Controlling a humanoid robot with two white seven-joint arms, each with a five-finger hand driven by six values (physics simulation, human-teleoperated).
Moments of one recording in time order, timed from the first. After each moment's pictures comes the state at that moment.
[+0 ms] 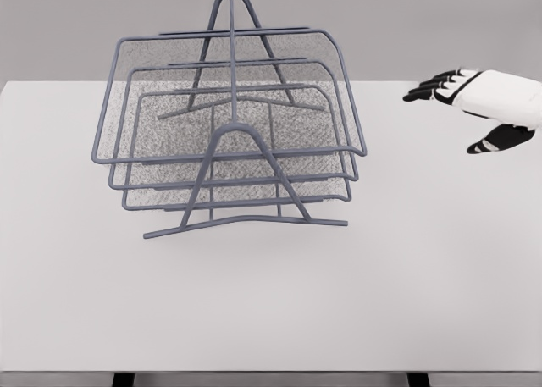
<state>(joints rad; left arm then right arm) 0.05 0.00 -0.14 -0.08 0.55 0.15 -0.07 -0.55 -1.00 0.38 -1.64 0.17 -0.46 0.61</state>
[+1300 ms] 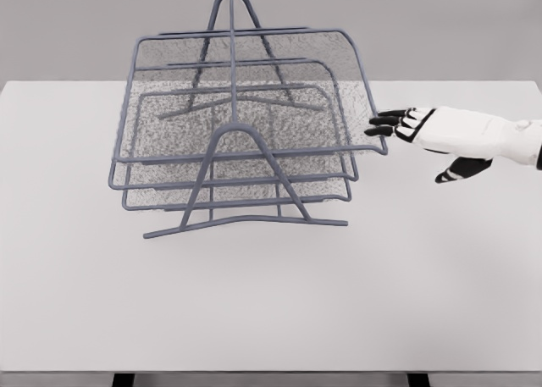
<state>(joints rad) 0.05 0.00 -0.14 -0.08 0.55 0.15 -0.07 -0.56 -0.95 0.51 -1.59 0.20 -0.57 0.59</state>
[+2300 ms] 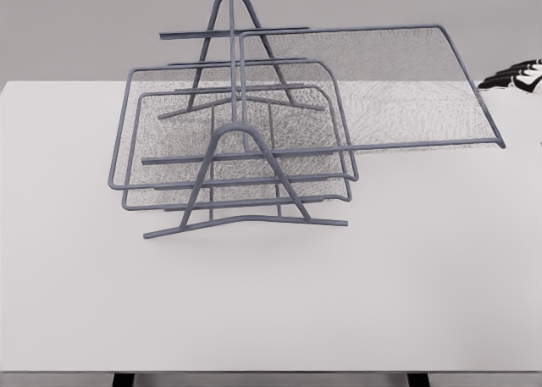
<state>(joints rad) 0.05 0.00 -0.14 -0.08 0.55 0.15 -0.07 -0.54 -1.12 0.32 -1.43 0.07 -0.61 0.61</state>
